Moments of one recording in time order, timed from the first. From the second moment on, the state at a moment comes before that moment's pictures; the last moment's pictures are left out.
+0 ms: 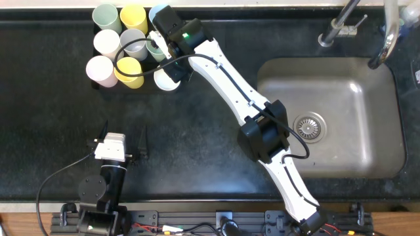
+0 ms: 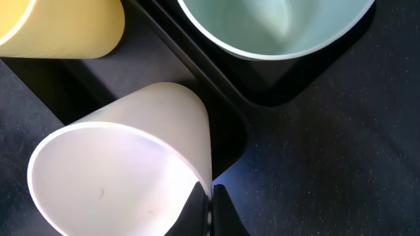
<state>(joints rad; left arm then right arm) -0.12 0.01 0.01 -0.08 0.00 0.06 0.67 2.48 2.50 -1.28 -0.10 -0.09</state>
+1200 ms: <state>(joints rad) -0.12 0.01 0.01 -0.08 0.00 0.06 0.36 1.99 2.60 -1.41 0.17 0.08</state>
